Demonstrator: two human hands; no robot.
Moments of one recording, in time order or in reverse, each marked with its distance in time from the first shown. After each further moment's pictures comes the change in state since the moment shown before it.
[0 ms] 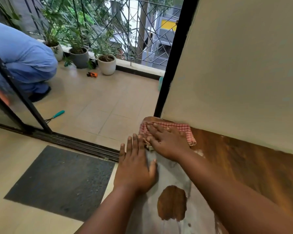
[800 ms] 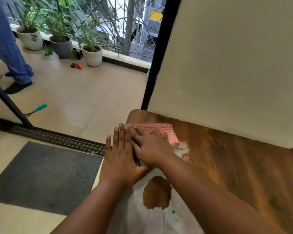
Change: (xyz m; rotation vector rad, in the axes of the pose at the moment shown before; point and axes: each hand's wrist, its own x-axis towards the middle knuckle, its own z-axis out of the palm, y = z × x) left_hand -0.003 0.000 0.000 -0.027 0.078 0.067; right_hand -0.034 -0.020 0.015 0.036 0.018 -0.103
